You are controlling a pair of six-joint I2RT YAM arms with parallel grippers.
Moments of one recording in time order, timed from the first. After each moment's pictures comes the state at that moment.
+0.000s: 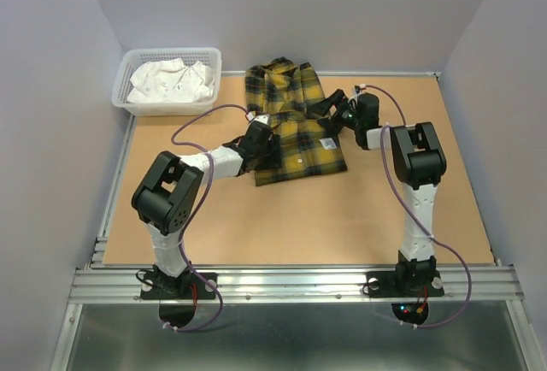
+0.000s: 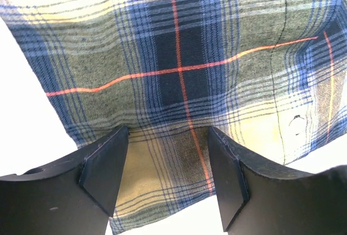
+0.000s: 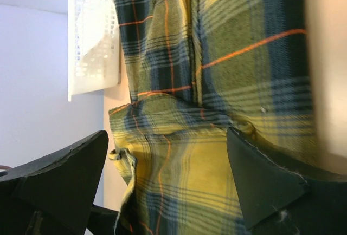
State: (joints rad) left arm -0.59 1.82 1.06 -0.07 -0.08 -0.56; right arm 0.16 2.29 1.37 0.60 -0.52 0.99
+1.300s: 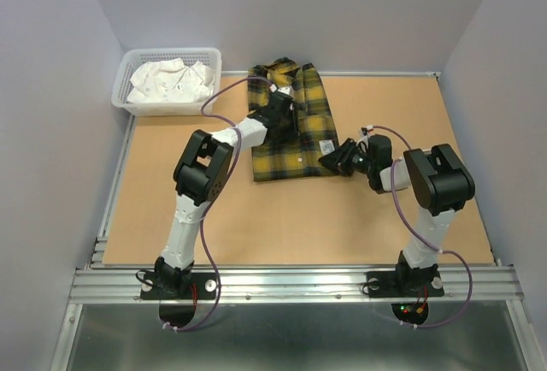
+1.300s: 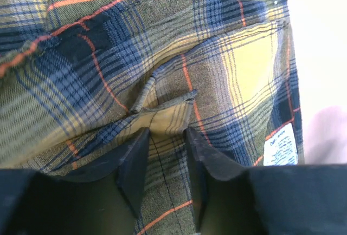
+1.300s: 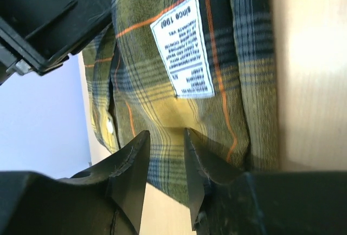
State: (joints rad) left arm -0.57 2.24 1.67 -0.15 0.02 -0.55; right arm 0.18 1.91 0.68 0.74 -0.56 0.93
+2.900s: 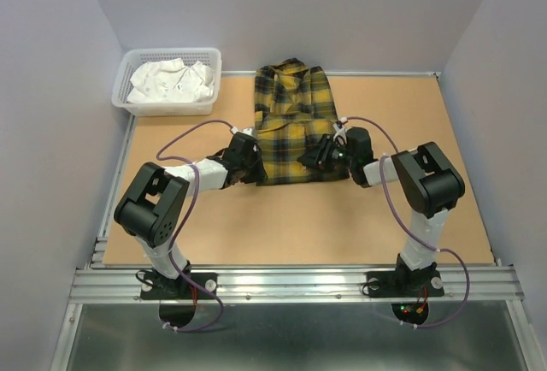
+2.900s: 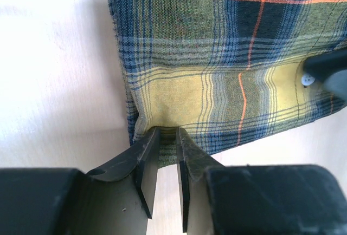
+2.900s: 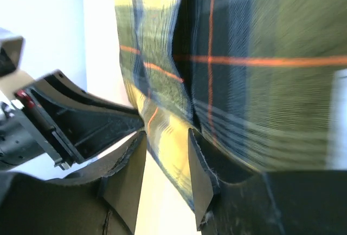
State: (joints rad) left arm -0.53 1.69 0.85 -0.02 0.05 -0.64; right arm 0.35 1.93 0.80 0.68 -0.58 0.91
